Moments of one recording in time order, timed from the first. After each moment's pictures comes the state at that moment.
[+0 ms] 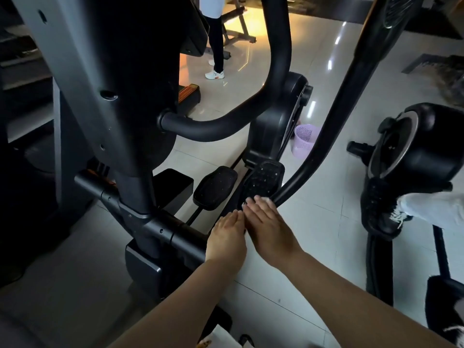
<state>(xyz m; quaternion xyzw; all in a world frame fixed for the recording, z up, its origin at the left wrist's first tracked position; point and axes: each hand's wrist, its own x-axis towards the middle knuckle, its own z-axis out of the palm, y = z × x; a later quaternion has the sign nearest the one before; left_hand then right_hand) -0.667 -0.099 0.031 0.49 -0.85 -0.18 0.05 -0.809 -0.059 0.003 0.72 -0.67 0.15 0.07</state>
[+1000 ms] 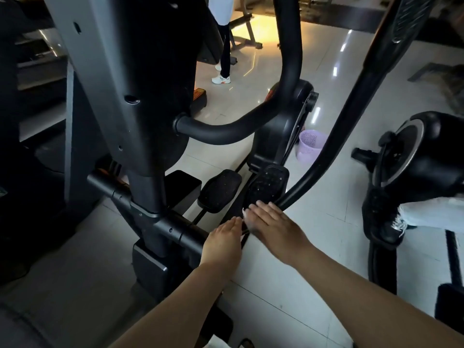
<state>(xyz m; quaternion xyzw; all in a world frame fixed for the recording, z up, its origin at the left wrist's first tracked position) -0.638 -0.103 0.032 0.47 -0.87 -0.17 0.05 -0.826 -0.062 0.005 0.78 -0.61 0.09 0.11</state>
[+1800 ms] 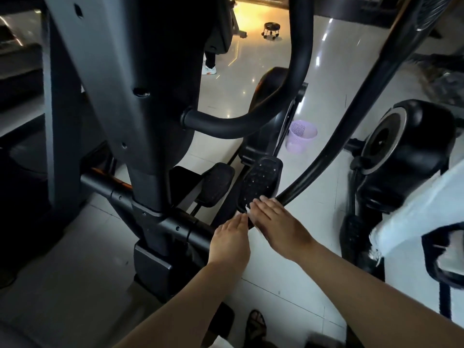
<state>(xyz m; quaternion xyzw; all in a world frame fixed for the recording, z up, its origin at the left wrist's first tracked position) -0.624 -0.104 0.035 0.44 -0.87 -0.20 0.05 -0.803 -0.060 0.008 0.76 -0.63 0.04 0.13</state>
